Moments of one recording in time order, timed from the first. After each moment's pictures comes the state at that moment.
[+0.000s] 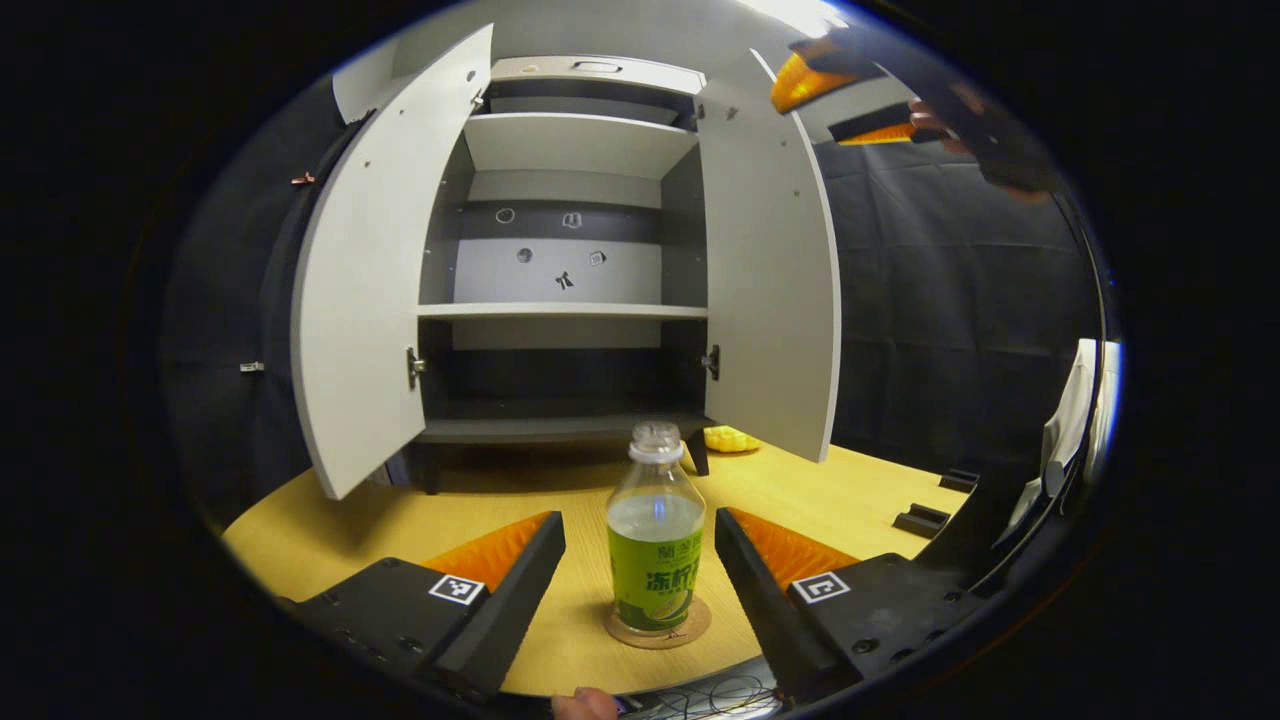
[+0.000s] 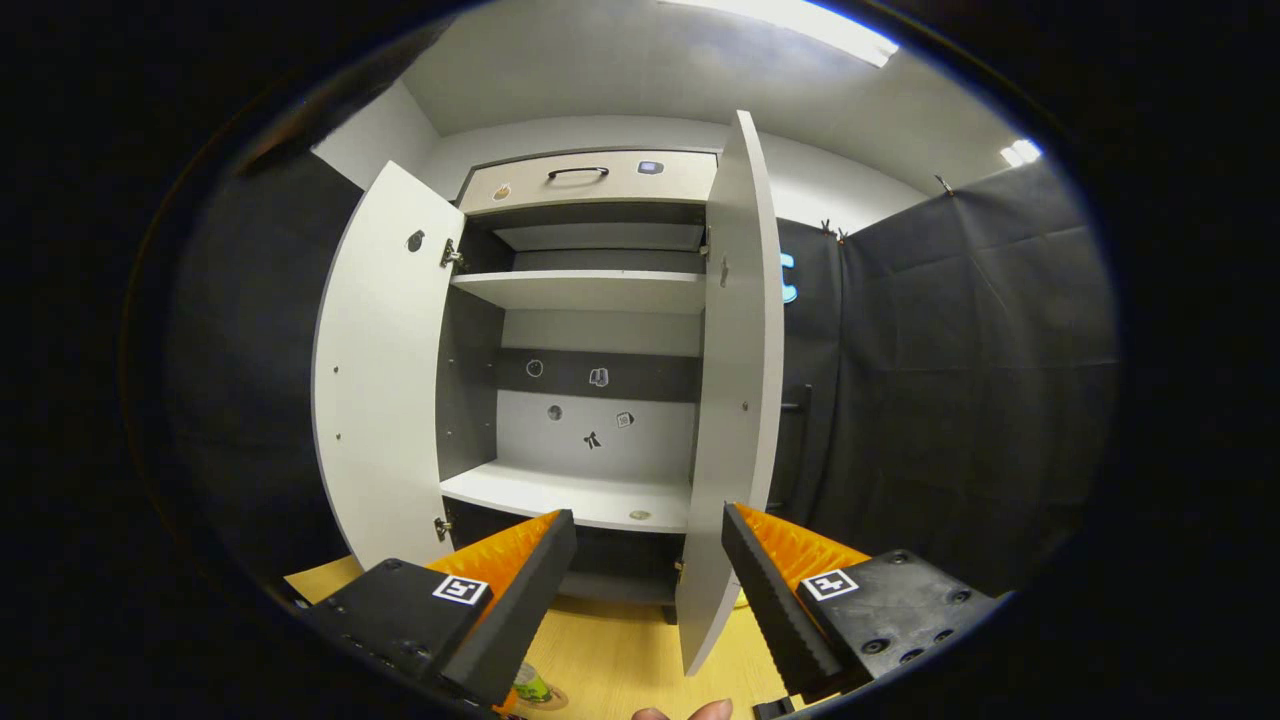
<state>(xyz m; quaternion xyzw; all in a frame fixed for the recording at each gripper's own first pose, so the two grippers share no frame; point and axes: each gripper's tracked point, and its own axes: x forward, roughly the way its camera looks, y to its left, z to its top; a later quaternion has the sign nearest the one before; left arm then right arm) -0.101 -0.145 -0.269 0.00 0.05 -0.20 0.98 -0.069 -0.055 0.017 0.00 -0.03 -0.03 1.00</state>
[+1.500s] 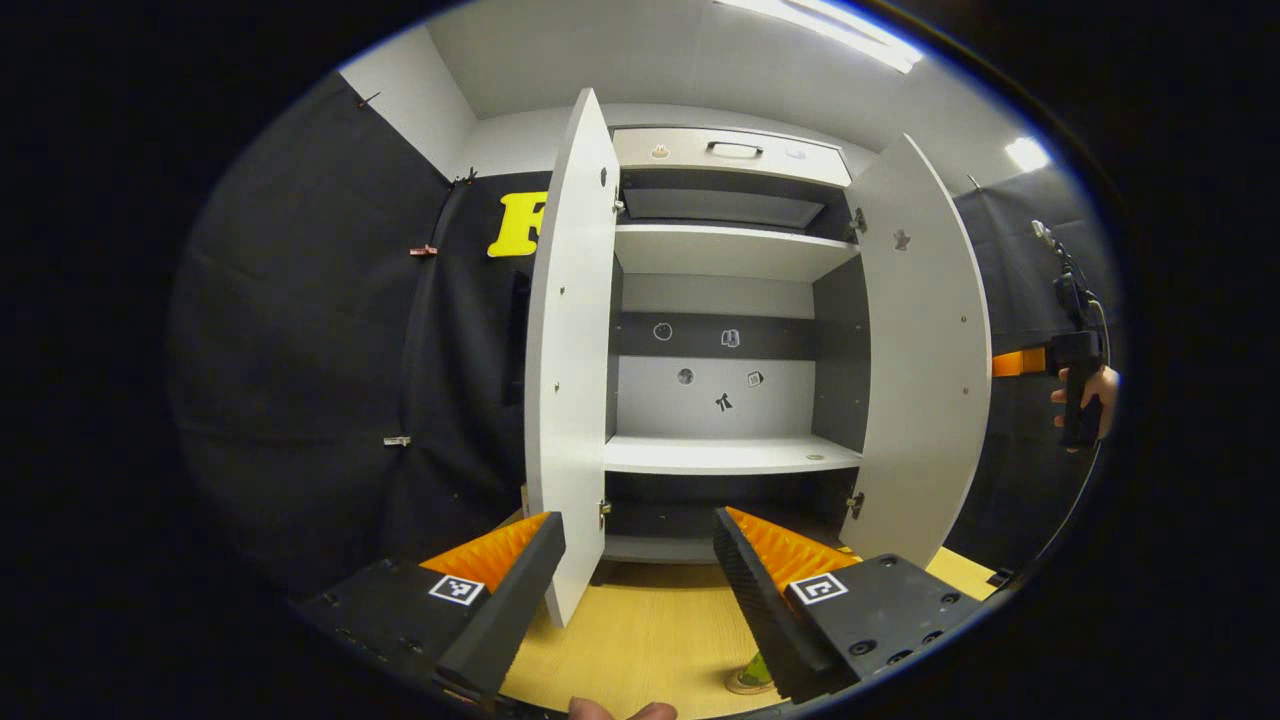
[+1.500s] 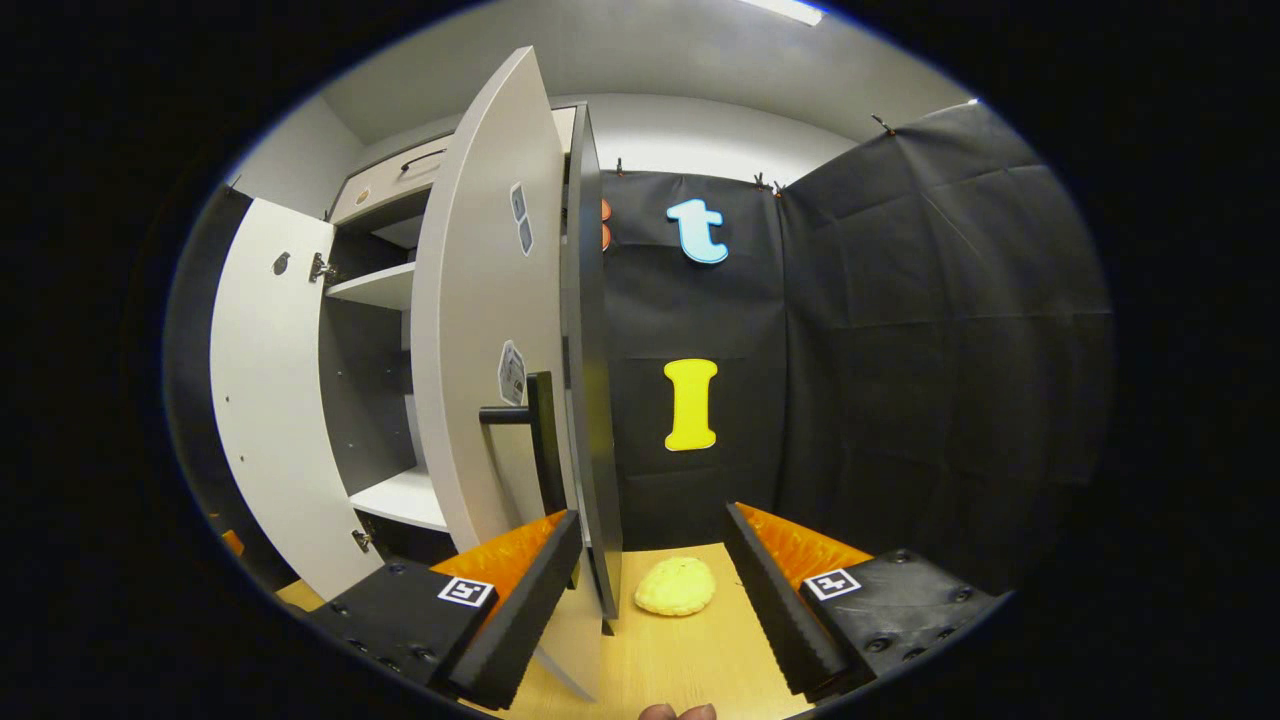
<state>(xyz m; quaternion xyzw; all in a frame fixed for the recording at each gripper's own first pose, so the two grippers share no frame) -0.093 0.004 -0.064 -0.02 0.00 -0.01 1.00 0.017 -0.217 0.001 0.07 0.01 -0.06 1.00</state>
